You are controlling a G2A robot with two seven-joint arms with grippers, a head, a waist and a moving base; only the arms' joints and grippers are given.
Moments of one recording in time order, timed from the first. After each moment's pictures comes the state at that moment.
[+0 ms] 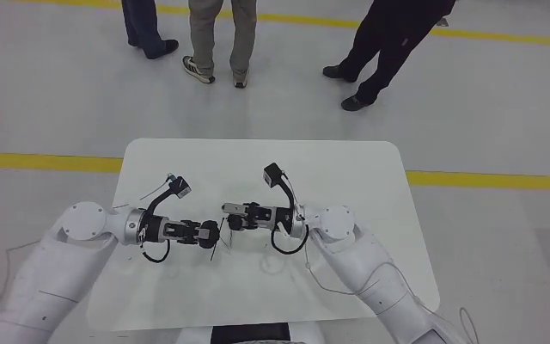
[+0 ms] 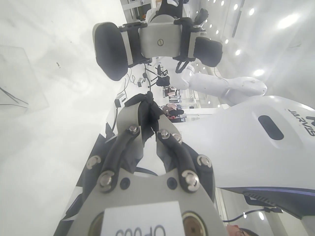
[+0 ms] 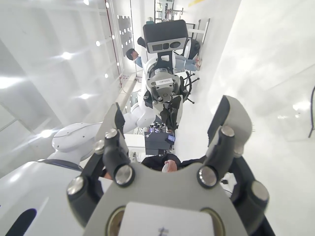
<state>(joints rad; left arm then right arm) 1.39 -0.99 -1.30 -1.54 -0.43 -0.34 -1.39 -1.21 -1.22 0.91 -1.50 0.32 -0.16 0.89</state>
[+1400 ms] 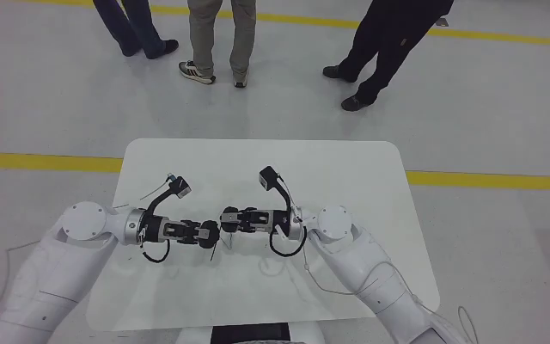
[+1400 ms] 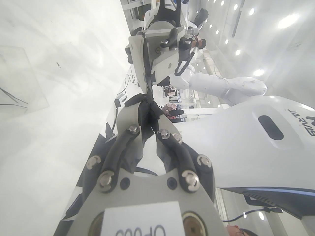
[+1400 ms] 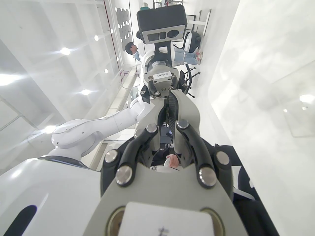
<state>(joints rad) 1.39 -0.99 -1.30 -1.54 -0.43 -0.34 -1.39 -1.20 -1.22 0.89 -1.49 0.32 -0.15 0.92</state>
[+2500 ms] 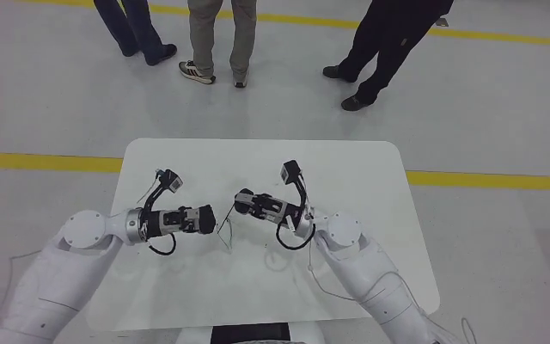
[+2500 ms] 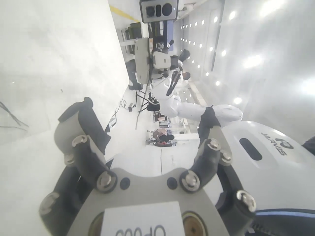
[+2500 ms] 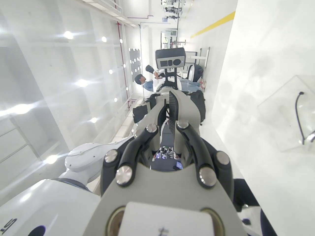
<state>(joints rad) 1.45 -1.01 -1.30 -1.53 -0.51 -0.34 -1.14 -1.30 -1.21 0.98 -1.55 0.36 -0.17 0.68</state>
